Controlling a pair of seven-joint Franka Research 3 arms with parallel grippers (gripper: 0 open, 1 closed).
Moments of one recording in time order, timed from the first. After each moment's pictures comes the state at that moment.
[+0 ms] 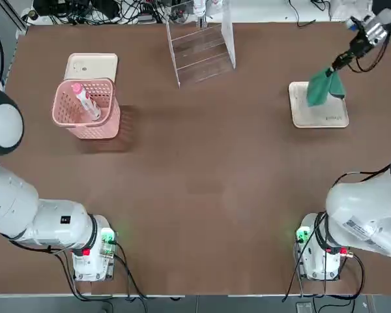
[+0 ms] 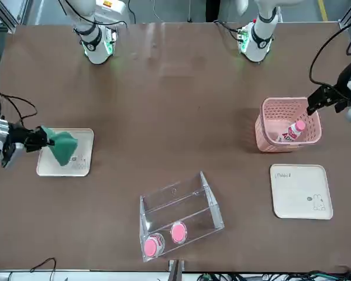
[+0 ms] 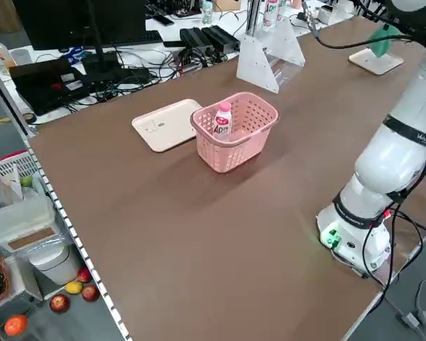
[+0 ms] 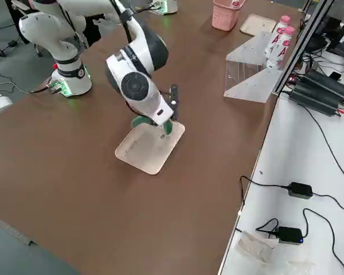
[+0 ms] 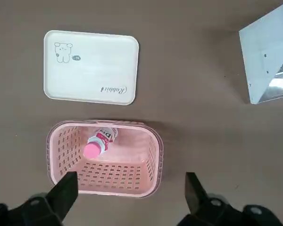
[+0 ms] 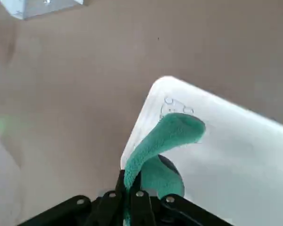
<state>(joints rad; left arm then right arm) -0.04 0.10 -0.06 -1.39 0.02 1.51 -0.14 -0.56 0.37 0.16 -1.83 0.45 1.80 -1.04</state>
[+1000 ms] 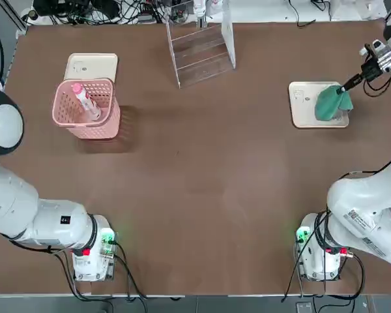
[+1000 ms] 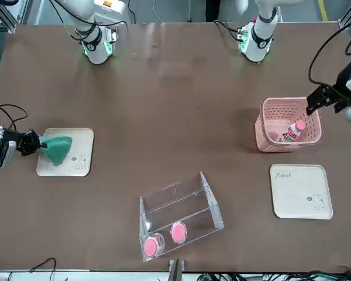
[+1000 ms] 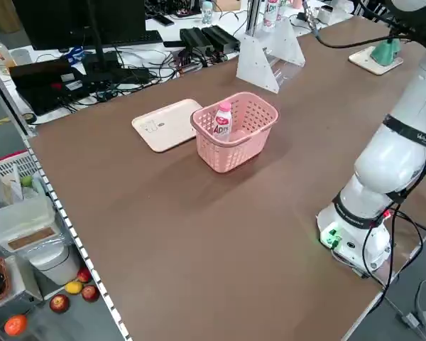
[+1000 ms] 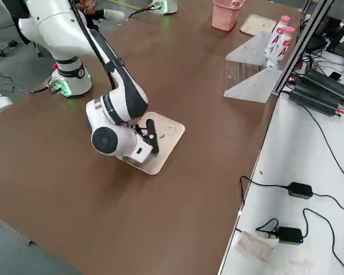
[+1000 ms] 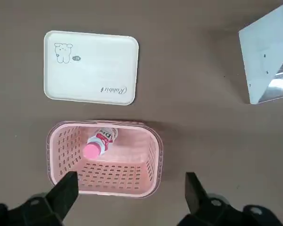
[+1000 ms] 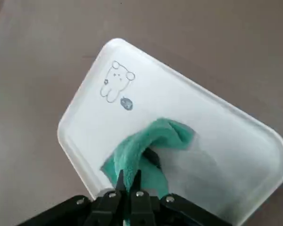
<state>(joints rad) -0.03 0.10 -0.06 -1.39 0.02 1.51 -0.14 -0.70 0.59 0.16 -1.72 0.40 1.87 -1.39</state>
